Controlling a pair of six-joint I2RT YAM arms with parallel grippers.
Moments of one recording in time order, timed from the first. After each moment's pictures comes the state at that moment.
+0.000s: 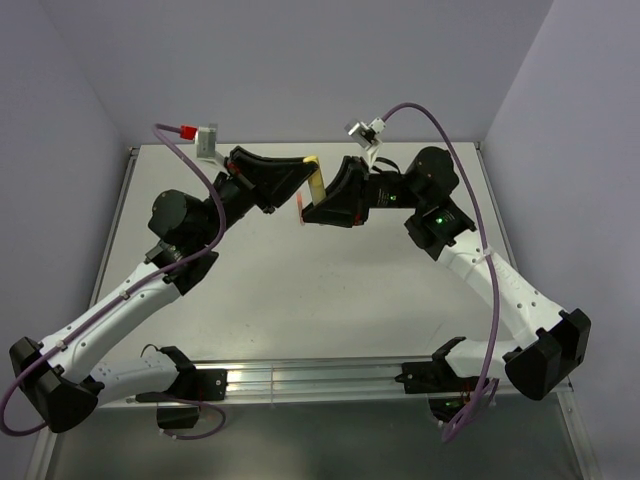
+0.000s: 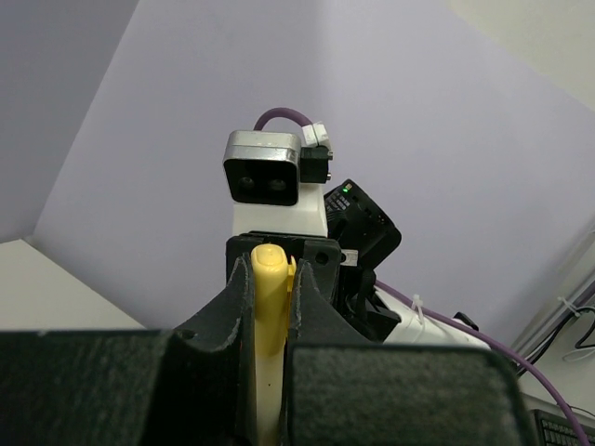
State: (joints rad) left arm -0.75 1.12 1.09 0.55 0.27 -0.80; right arm 0.55 1.23 1.22 0.28 -1.05 0.73
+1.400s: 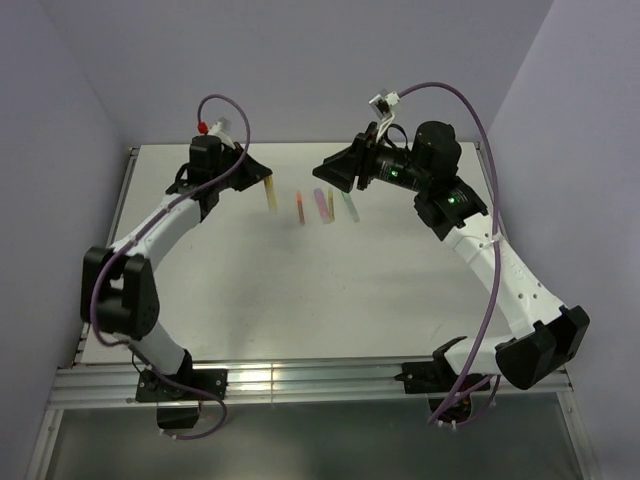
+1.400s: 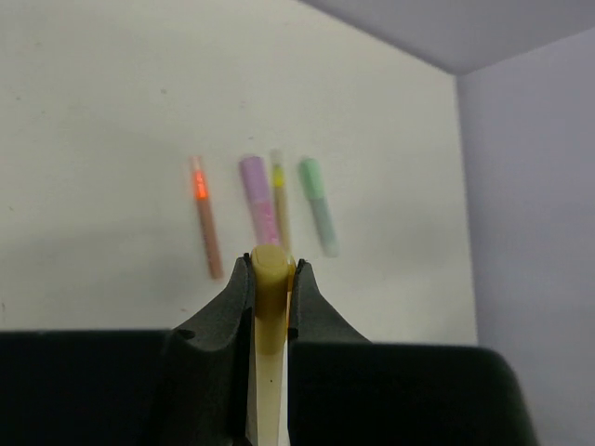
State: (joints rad) left arm -0.27 1.58 1.24 -0.01 0.28 -0.72; right arm 0.46 1.29 1.39 -0.09 -0.67 0.44
